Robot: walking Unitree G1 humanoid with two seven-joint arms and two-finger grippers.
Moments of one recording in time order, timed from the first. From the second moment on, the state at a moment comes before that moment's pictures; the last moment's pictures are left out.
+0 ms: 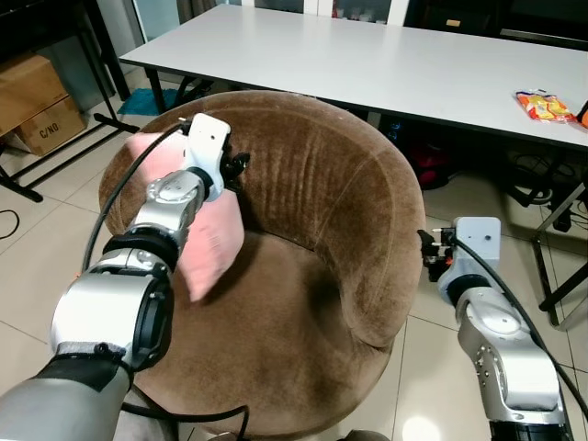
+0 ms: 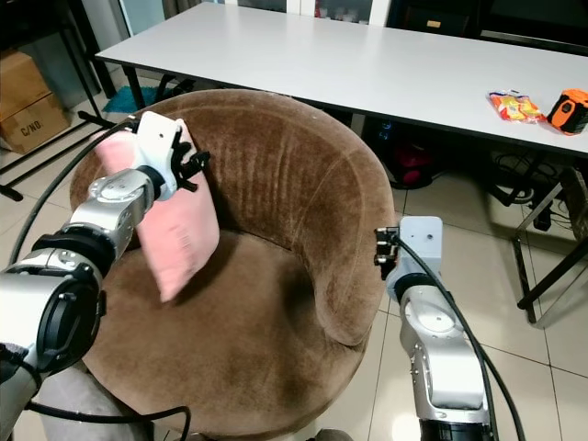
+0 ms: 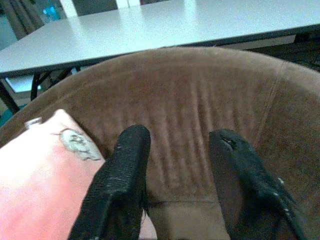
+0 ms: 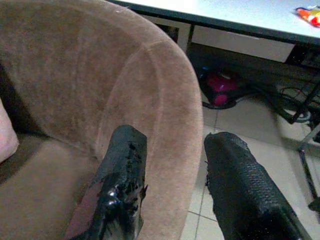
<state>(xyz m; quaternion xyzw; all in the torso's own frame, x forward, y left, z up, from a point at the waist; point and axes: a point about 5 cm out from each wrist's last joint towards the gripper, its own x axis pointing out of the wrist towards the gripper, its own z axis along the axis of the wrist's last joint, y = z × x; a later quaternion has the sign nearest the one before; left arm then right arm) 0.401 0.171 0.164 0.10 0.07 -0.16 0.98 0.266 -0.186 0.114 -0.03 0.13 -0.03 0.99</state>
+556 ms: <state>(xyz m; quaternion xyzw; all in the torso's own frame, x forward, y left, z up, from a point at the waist) 0.325 0.208 0.130 0.09 -0.01 -0.09 0.99 0.269 -0.168 0.112 0.01 0.12 0.01 0.99</state>
